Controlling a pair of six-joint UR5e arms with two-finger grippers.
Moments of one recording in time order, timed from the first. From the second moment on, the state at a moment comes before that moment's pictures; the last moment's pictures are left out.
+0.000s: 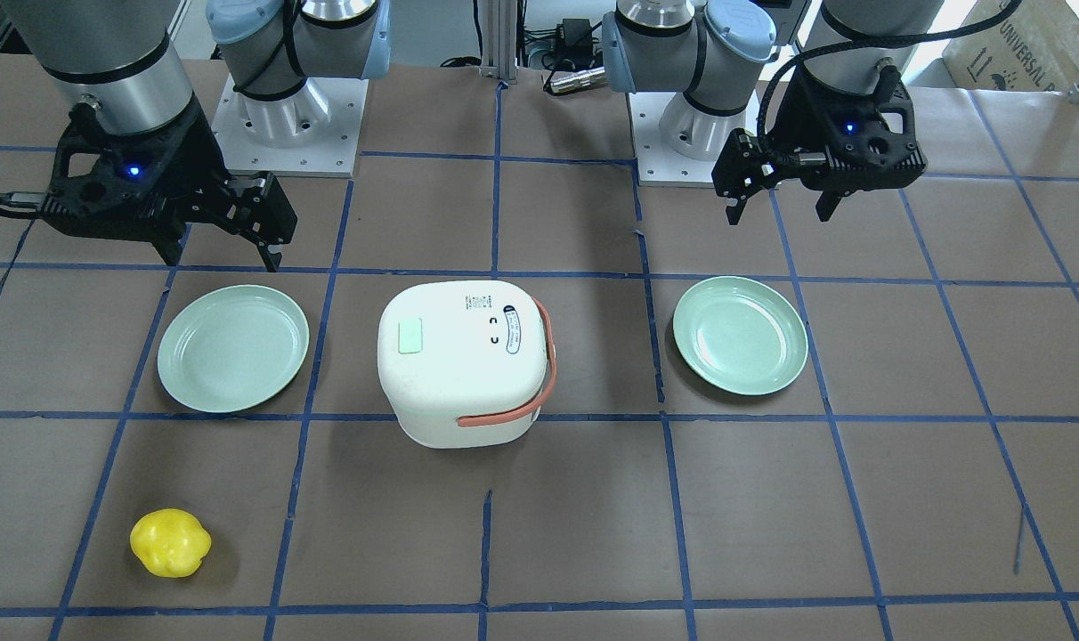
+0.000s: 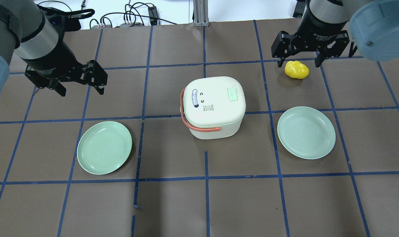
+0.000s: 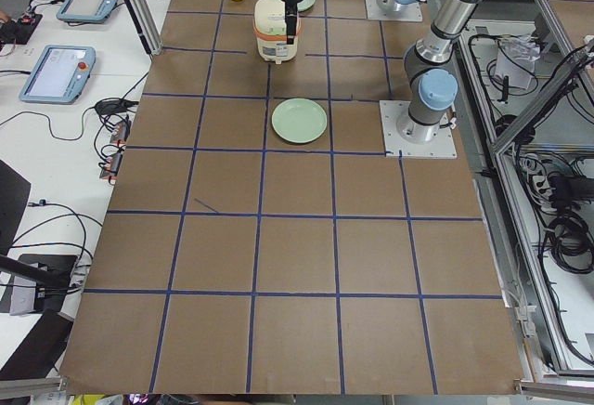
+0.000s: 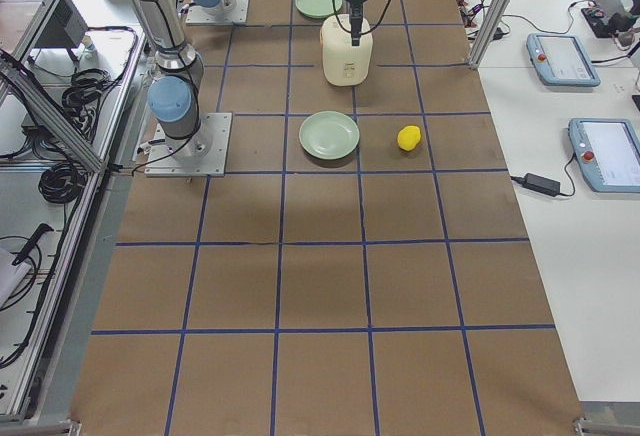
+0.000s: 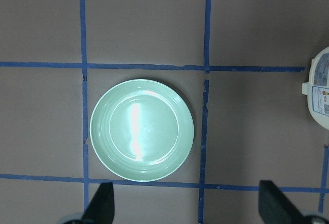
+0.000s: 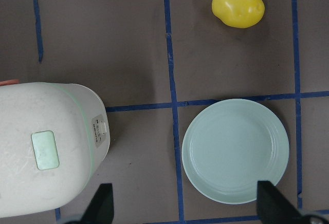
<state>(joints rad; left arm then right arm) -1.51 -1.48 -1.67 -1.53 1.62 0.03 1.57 -1.53 1.57 -1.68 -1.57 0.06</state>
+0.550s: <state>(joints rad) -1.51 -1.48 -1.67 -1.53 1.62 0.03 1.58 -1.53 1.57 -1.68 -1.53 0.06</state>
